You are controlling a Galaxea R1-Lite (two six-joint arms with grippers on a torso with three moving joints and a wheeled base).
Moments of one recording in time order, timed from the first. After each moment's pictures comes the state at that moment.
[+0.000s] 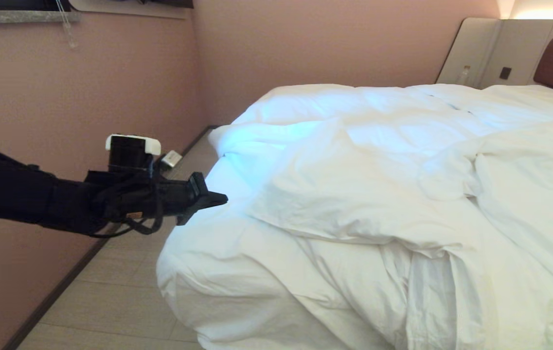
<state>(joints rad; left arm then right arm) -0.21 1.94 -1.14 -0.33 -0.60 -0.73 0.00 0.00 0.00 0.01 0.00 0.01</state>
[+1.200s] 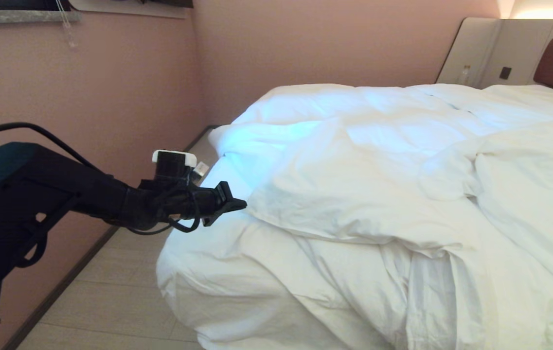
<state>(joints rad) -0.26 2.18 -1.33 -0.36 -0.59 -0.73 0.00 0.00 0.00 0.01 0.00 0.01</state>
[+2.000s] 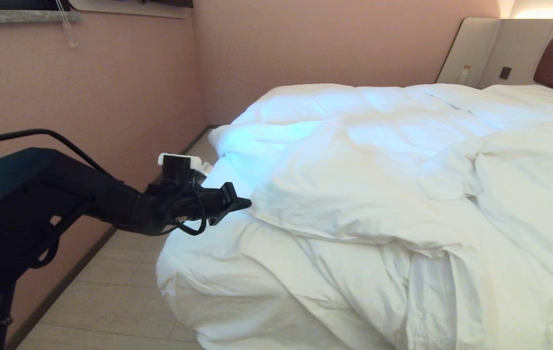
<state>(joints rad) -0.27 2.21 -1.32 -0.45 -0.58 -0.74 0.00 0.00 0.00 0.01 0.00 0.01</state>
